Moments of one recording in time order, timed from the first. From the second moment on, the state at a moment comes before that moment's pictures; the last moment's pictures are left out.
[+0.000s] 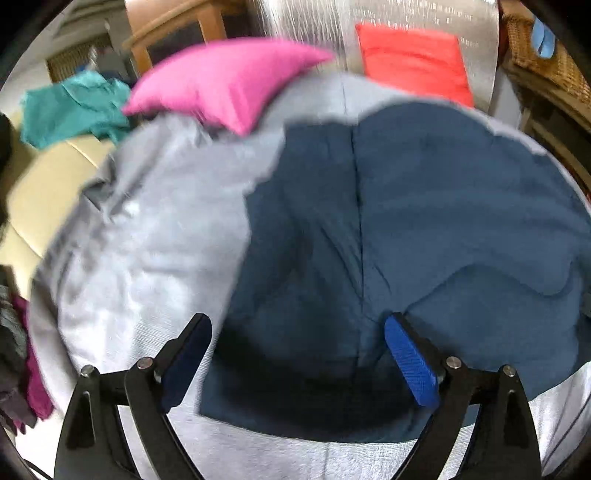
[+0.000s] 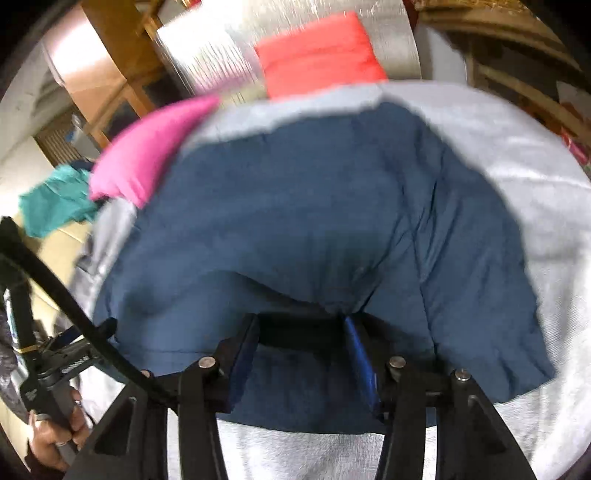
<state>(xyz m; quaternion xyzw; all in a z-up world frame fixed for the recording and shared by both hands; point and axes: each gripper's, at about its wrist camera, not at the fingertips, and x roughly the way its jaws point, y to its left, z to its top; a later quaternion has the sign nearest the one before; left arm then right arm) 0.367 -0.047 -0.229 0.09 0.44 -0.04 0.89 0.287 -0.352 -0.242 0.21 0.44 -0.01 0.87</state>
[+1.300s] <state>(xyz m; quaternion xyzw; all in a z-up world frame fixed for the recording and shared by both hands) 0.348 -0.067 -0.227 0.19 0.36 -0.03 0.91 0.275 -0.399 -0.240 0.25 0.44 -0.06 0.86</state>
